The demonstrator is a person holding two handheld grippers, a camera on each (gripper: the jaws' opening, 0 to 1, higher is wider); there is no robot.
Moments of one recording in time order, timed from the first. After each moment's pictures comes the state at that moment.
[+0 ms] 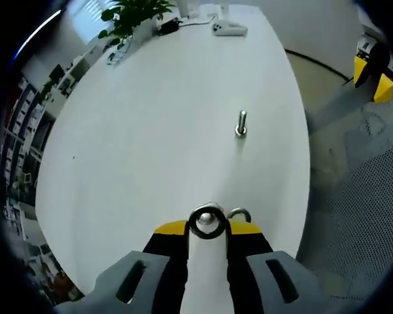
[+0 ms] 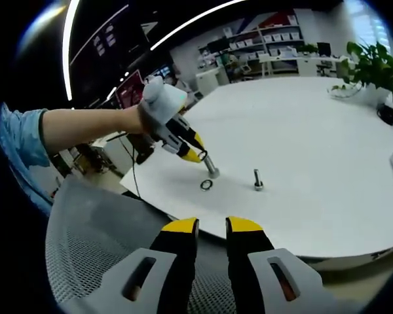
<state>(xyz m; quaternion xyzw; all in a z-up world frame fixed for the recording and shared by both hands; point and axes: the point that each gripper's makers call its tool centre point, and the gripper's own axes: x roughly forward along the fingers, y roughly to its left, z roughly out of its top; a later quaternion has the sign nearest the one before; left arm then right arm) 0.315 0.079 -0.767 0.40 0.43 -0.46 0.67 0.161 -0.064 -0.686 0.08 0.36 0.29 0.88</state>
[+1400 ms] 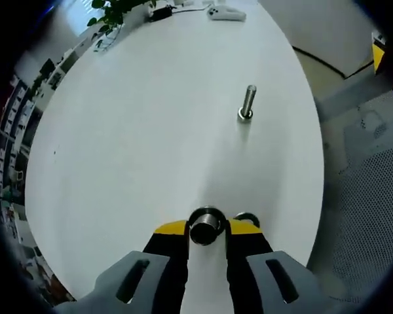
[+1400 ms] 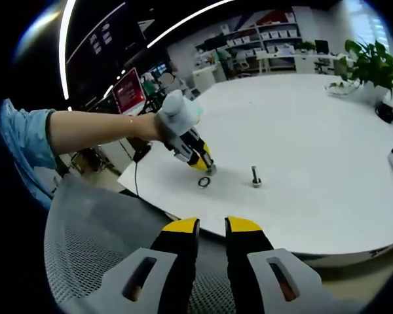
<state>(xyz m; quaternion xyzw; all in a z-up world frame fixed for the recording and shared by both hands) 0.321 0.076 -0.811 0.39 0.46 -0.47 0.64 0.161 -0.064 -0.689 0.07 0.37 0.29 0.88</state>
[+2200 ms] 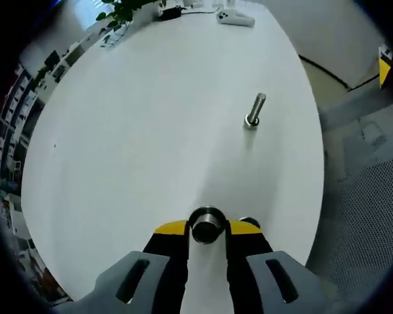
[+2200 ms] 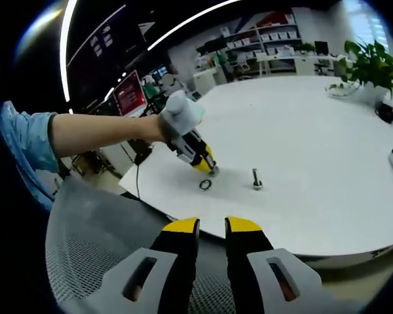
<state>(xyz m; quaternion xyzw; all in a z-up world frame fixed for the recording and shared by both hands) 0.325 0.074 -0.811 0.37 0.47 -0.47 0.65 0.162 -0.064 -0.686 0.08 0.36 0.29 0.88</state>
